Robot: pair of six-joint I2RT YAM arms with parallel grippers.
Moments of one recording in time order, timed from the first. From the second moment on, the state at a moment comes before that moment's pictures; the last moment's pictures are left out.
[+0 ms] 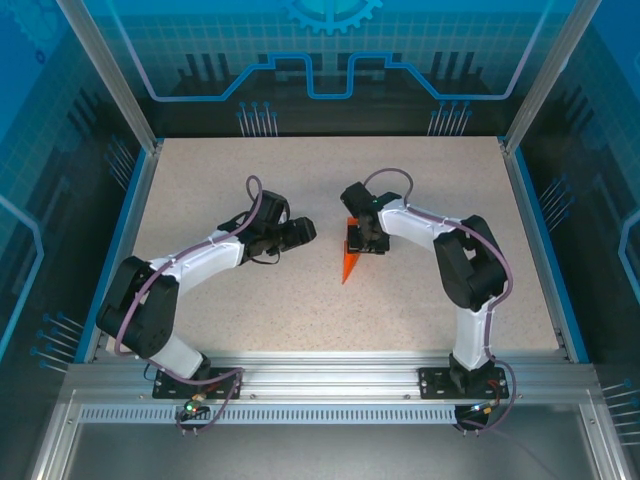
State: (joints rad) left arm -0.45 1.56 0.95 -0.25 0.13 -0.80; right arm 0.56 1.94 1.37 -0.79 0.06 0.59
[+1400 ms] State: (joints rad) left arm -0.44 1.41 0.95 -0.32 0.00 -0.76; right arm 0.43 1.70 0.90 -0.37 -0.37 0.53
